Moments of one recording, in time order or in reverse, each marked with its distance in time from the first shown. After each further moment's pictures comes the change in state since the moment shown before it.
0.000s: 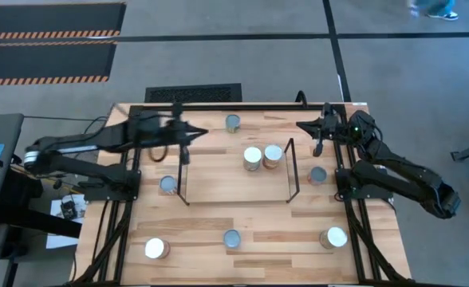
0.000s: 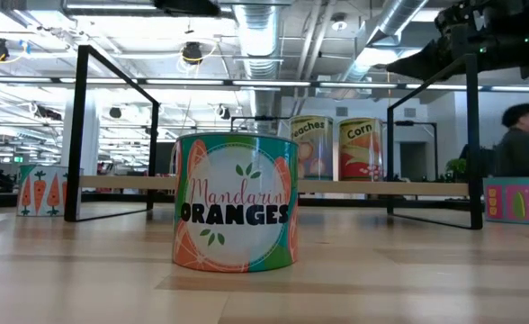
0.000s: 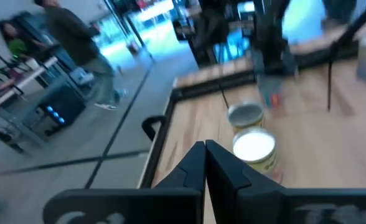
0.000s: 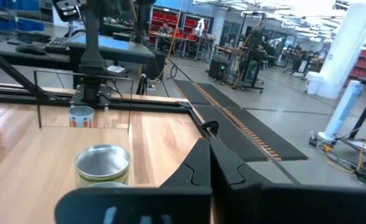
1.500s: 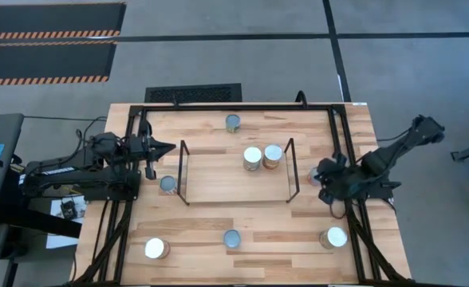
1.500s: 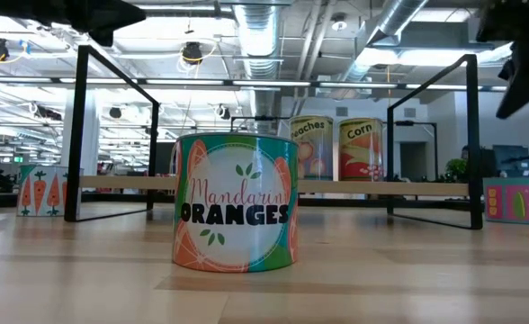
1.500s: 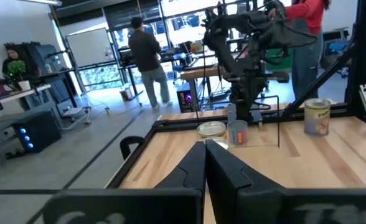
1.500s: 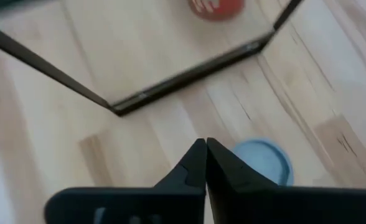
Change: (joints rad) left arm 0.000 -0.643 -0.510 0.129 0.099 -0.203; right arm 1.329 0.244 0.366 -1.360 0.977 1.117
